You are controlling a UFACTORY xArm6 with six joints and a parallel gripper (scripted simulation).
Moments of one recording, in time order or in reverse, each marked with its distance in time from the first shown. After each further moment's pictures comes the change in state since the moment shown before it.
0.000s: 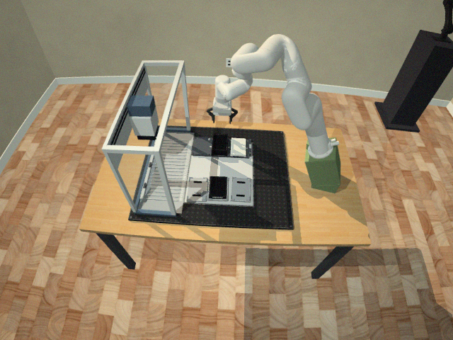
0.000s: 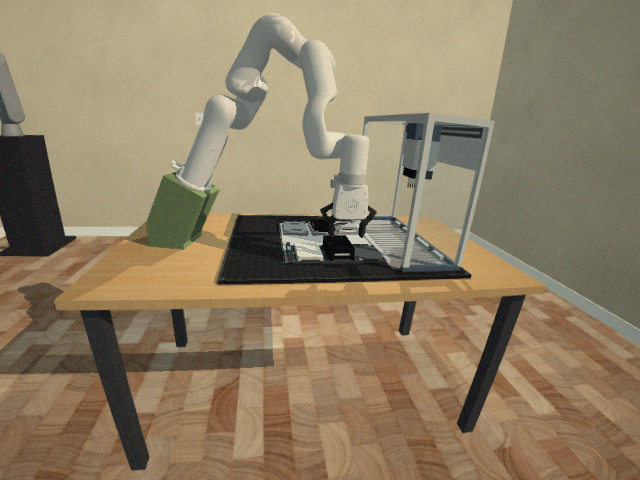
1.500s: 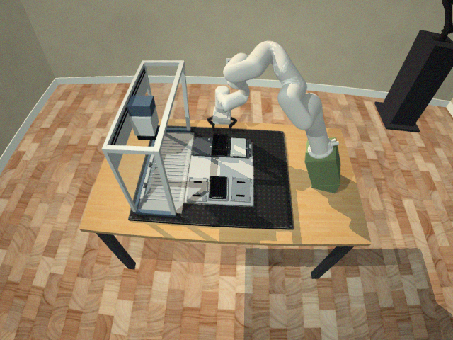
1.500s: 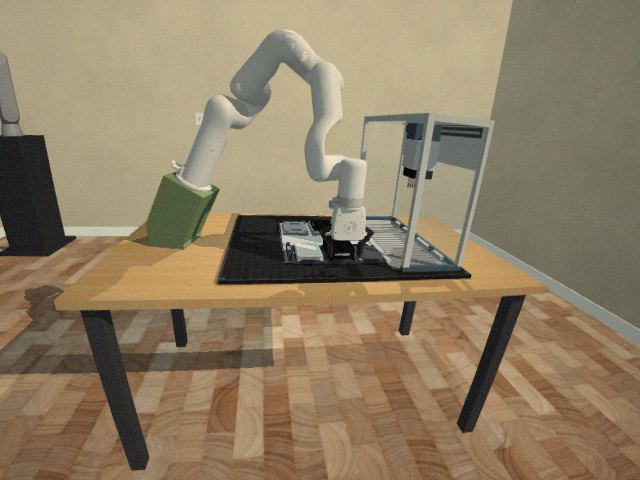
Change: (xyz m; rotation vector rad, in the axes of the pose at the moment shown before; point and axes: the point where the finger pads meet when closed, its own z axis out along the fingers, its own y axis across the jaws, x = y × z) arm 0.000 0.001 0.065 -0.001 -0.001 0.000
